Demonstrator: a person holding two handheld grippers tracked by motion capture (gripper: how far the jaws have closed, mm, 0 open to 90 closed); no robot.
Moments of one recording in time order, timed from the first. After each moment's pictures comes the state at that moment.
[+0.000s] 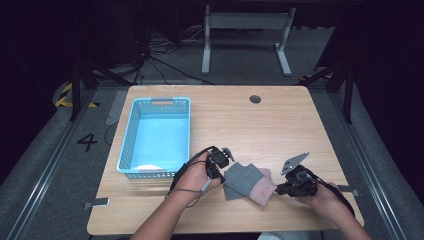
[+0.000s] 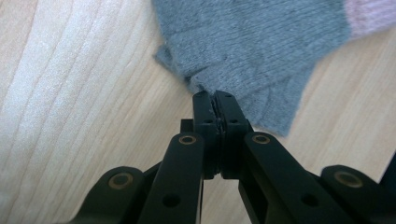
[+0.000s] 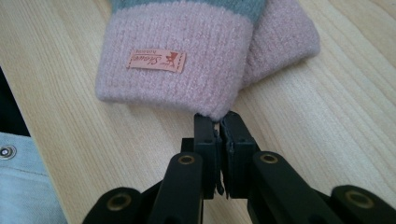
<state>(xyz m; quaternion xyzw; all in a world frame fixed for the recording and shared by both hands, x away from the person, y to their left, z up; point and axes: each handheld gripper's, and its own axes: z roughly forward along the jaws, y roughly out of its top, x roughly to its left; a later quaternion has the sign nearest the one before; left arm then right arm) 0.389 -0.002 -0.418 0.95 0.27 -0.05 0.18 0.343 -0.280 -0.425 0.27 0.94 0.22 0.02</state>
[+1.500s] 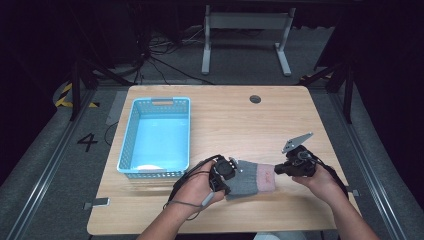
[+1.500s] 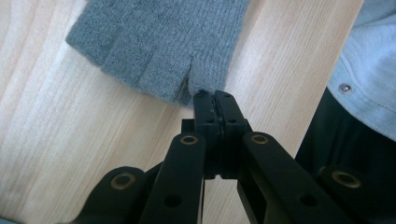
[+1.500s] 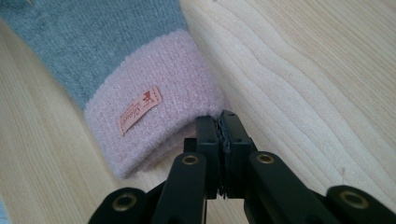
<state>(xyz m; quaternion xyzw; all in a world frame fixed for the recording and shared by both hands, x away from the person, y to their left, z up) 0.346 -0.009 -0.391 0.96 0.23 -0.05 0.18 0.385 -0.283 -0.401 0.30 0.92 0.26 0.04</state>
